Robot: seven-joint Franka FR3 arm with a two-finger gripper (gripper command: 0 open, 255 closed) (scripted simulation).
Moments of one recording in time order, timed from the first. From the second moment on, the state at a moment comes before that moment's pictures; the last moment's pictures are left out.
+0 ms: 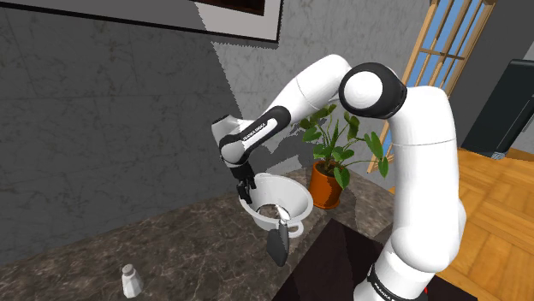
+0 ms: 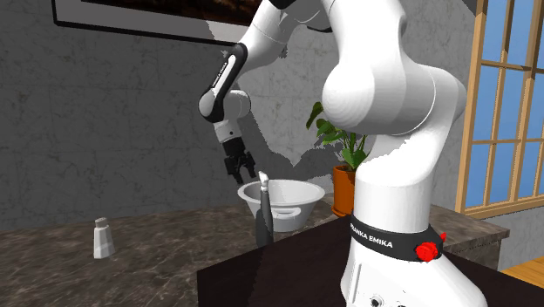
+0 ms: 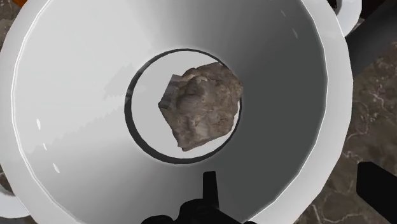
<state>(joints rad) -0.15 0.45 0.21 -1.93 -0.33 1.98 -0.27</state>
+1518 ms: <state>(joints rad) -0.17 0.44 0.21 -2.00 -0.34 2.08 -0.27</state>
